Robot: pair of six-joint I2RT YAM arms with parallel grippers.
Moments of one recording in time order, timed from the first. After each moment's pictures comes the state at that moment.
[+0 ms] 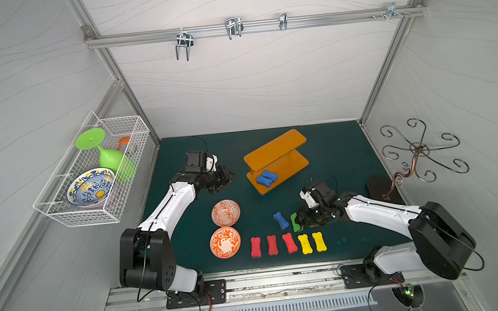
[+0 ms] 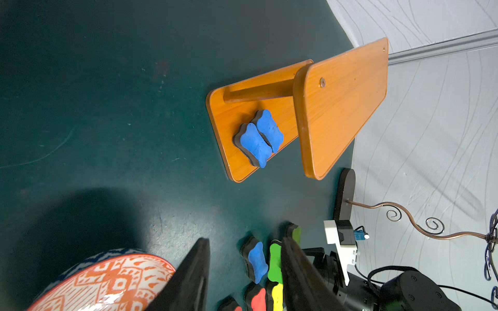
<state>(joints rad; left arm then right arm) -0.14 1.46 1.07 -0.52 0.54 -0.64 0.68 1.34 0.63 -0.41 -0.31 0.58</state>
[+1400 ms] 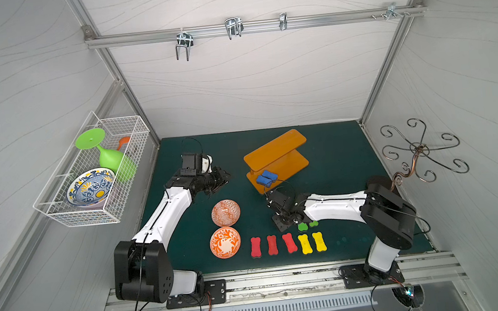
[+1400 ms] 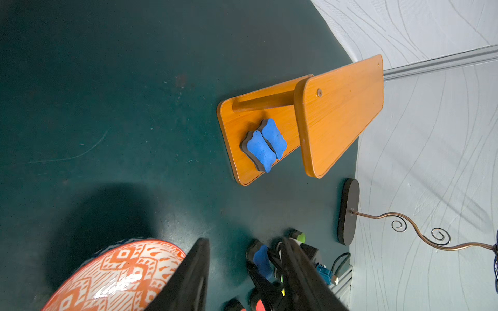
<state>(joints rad) -0.12 1.38 1.03 -0.53 0.49 -0.64 1.04 1.73 0.98 -0.47 0.13 0.42</state>
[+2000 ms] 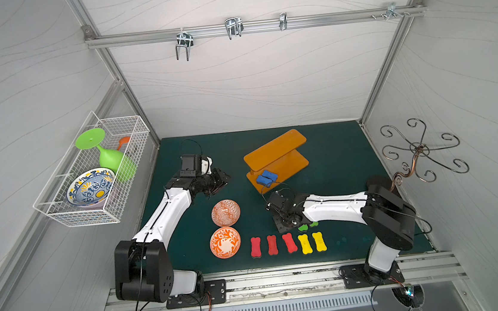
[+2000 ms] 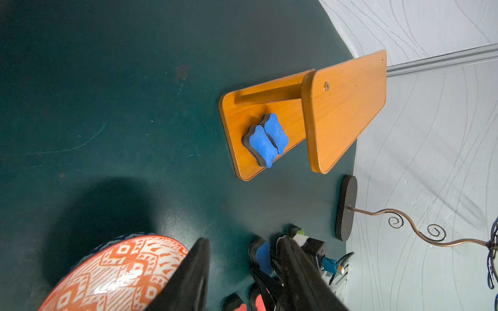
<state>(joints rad) -0.11 1.38 1.01 -0.53 0.52 -0.64 1.07 1.73 1.01 -0.58 0.14 0.65</state>
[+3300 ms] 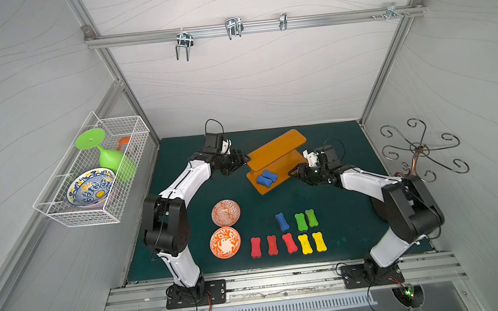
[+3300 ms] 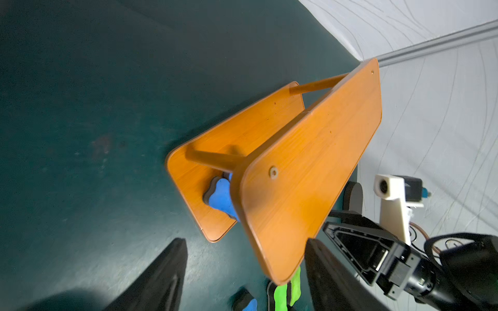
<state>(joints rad) -0.26 1.80 1.41 -0.50 0.48 -0.62 0.38 1.69 0.94 0.00 -0.56 0.68</state>
